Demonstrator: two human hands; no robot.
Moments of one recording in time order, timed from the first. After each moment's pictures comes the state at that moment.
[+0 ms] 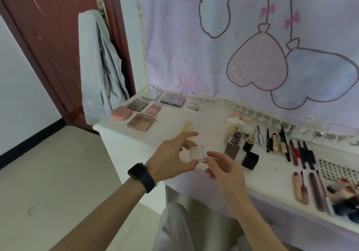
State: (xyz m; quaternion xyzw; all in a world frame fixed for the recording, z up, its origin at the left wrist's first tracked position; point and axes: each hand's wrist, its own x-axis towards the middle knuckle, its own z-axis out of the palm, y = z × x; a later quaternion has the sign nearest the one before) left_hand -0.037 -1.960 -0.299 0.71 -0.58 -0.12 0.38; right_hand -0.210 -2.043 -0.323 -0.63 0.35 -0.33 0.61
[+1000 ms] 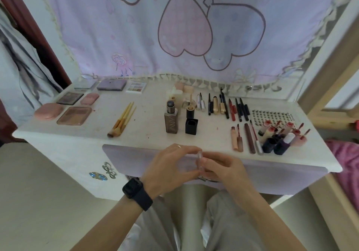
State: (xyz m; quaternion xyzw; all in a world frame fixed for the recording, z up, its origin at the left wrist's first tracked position) left_hand -0.177 -1.990 -0.334 0.63 -0.69 -0.15 0.34; right_hand -0.356 -2.060 -0.344 -0.52 0.39 -0.32 0.69
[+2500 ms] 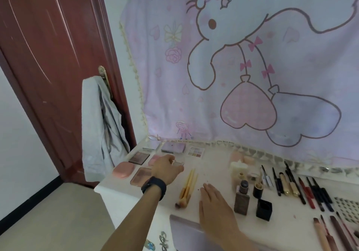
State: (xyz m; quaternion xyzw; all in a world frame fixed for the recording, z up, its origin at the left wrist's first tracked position) left_hand 0.062 -2.046 -0.277 0.85 -0.37 -0.10 0.37; right_hand -0.137 -2.076 -0.350 -0.92 0.33 -0.18 0.05
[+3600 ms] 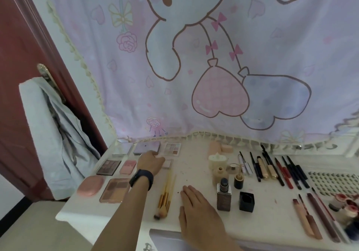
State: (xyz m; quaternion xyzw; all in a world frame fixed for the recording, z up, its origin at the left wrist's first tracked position) left_hand 0.093 -2.136 -0.308 0.87 -0.36 -0.16 0.29; right_hand -0.130 -2.079 -0.371 -0.90 0.34 -0.28 0.06
